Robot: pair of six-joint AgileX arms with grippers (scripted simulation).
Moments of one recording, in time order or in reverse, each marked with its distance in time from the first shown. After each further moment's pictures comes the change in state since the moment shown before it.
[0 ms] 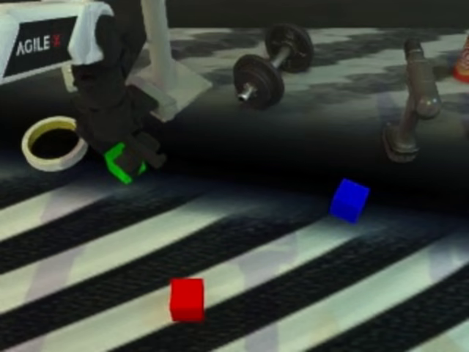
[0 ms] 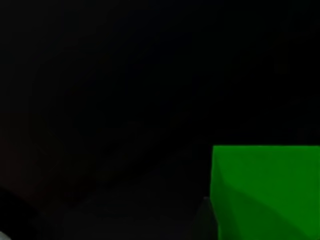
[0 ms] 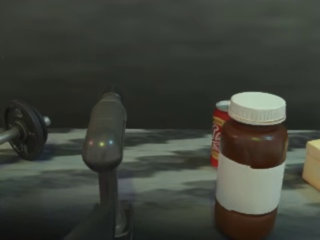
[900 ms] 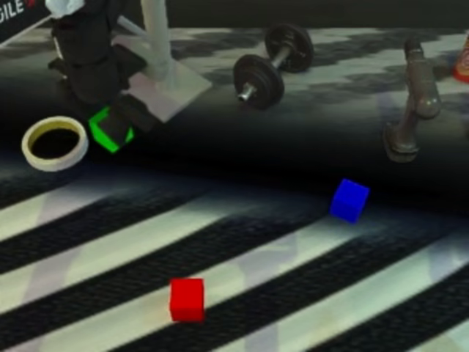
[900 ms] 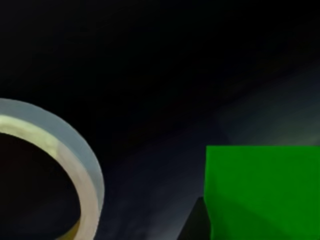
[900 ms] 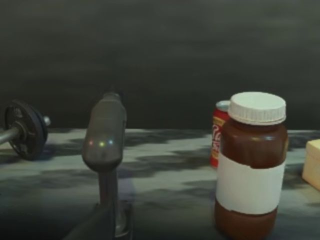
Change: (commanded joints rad) left arm 0.013 -0.074 0.176 -0.242 0.004 -0.005; right arm 0.000 0.000 0.000 0.000 0.000 0.000
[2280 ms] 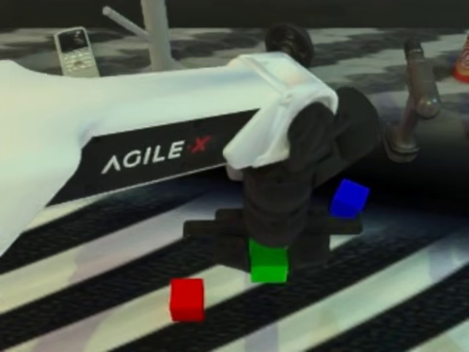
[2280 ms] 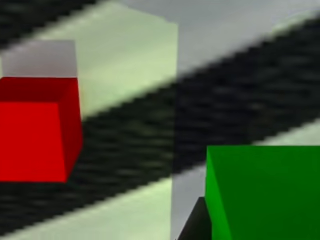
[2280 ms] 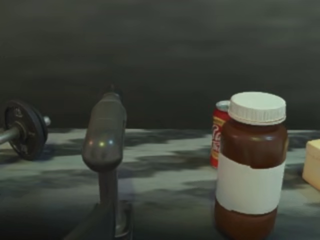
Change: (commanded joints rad) left arm -0.697 -0.298 -0.380 0.077 -0.019 -1.425; right arm 0.000 0.000 0.000 0.000 0.000 0.000
